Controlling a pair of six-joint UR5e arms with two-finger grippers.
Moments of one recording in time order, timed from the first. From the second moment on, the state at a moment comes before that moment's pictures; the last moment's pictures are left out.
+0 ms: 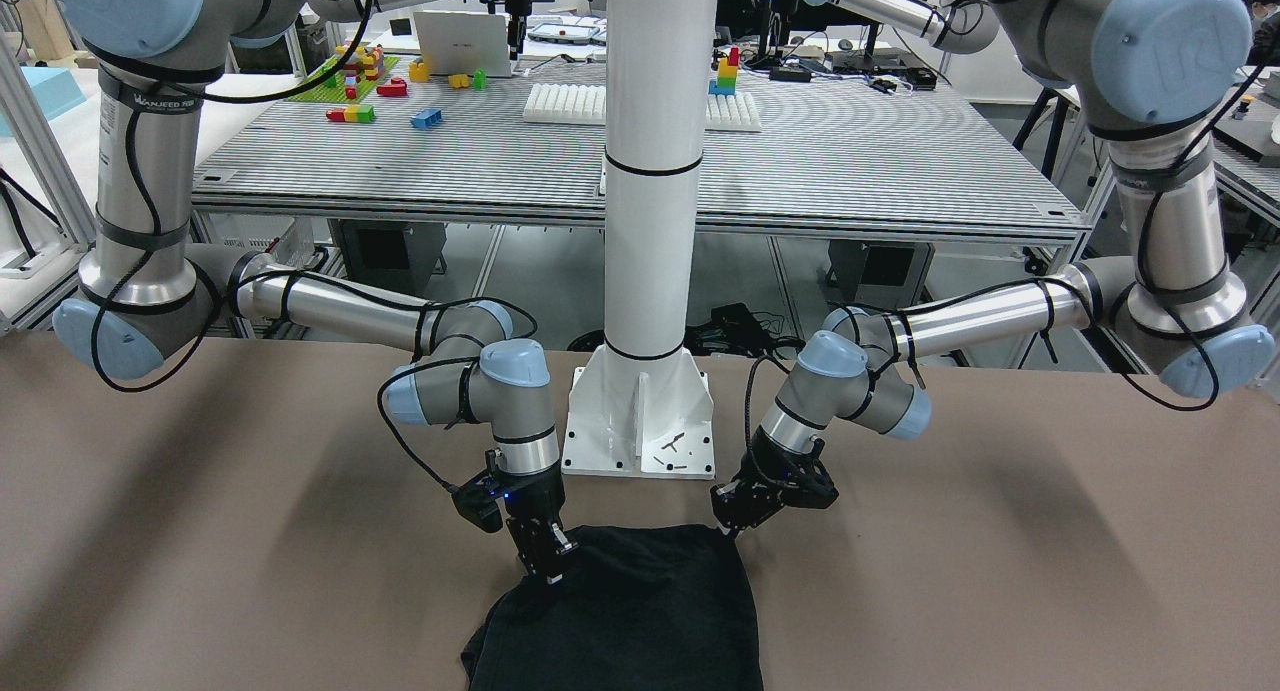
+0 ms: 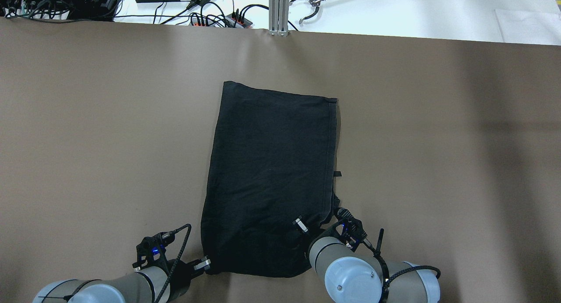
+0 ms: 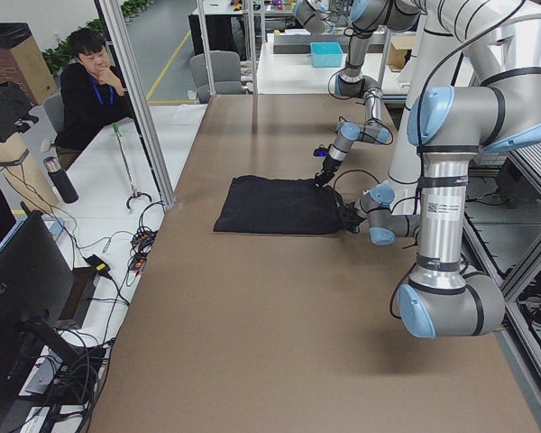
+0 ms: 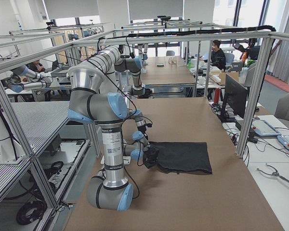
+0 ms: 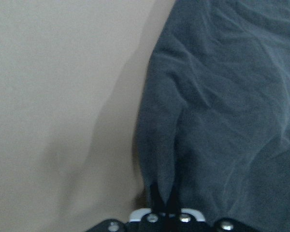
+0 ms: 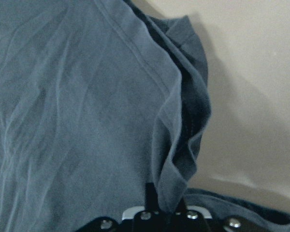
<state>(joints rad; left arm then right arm) -0.12 -1.77 -1.88 -2.30 -1.32 -1.92 0.21 -1.18 1.84 -1.22 1.29 2.24</state>
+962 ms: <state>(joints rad) -0.08 -1.75 -2.19 -2.19 -1.34 -1.91 0.11 -1.33 2.17 -1.26 1.30 2.17</state>
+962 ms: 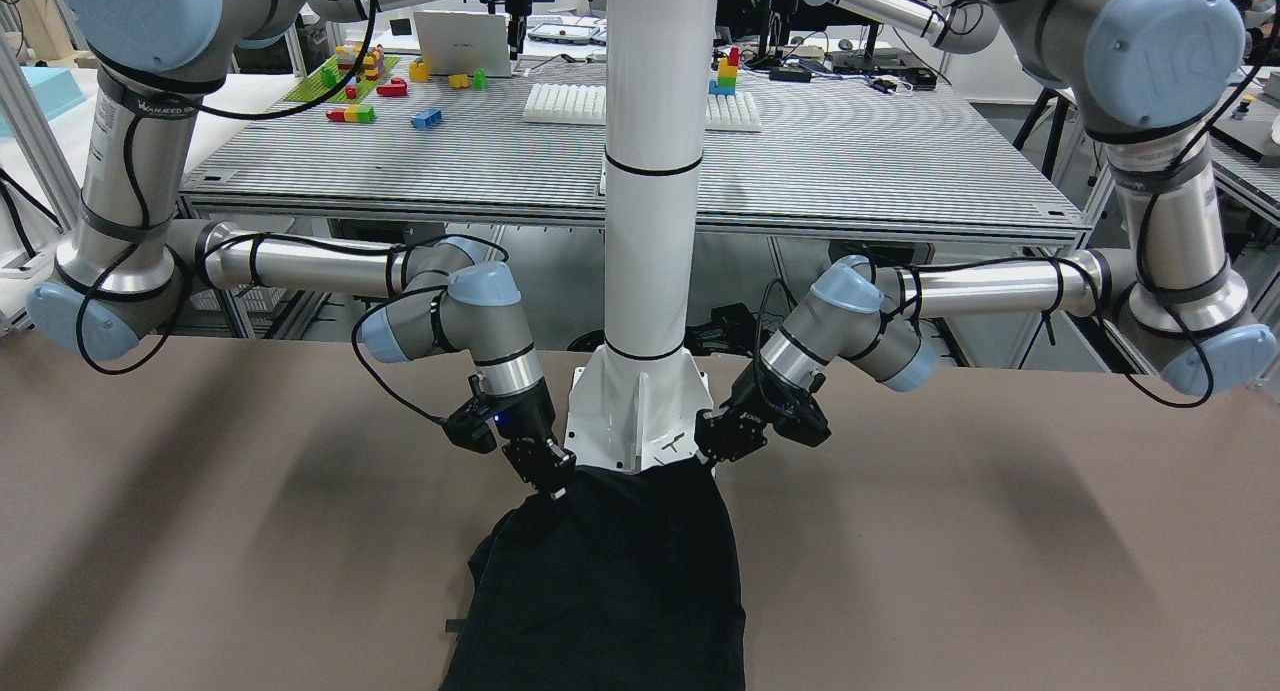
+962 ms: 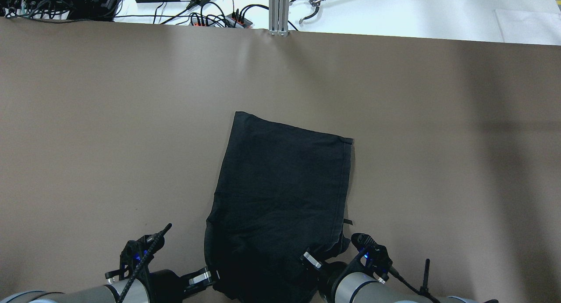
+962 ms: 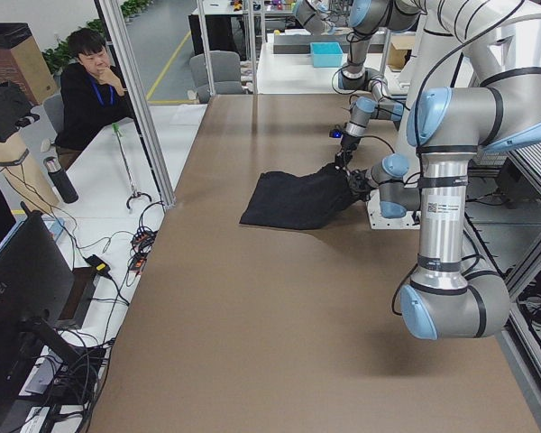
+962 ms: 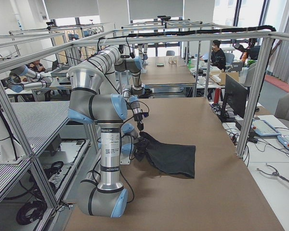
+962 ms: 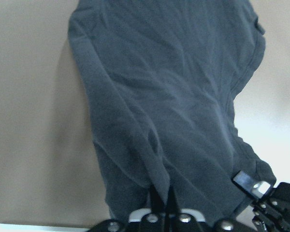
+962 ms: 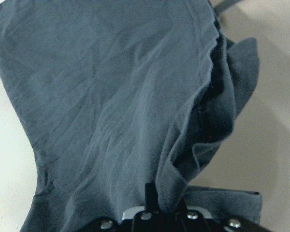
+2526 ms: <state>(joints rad) -0.66 -2.41 -1.51 -1.82 -1.54 -1.50 0.51 -1.10 1.78 -1.30 1.42 1.79</state>
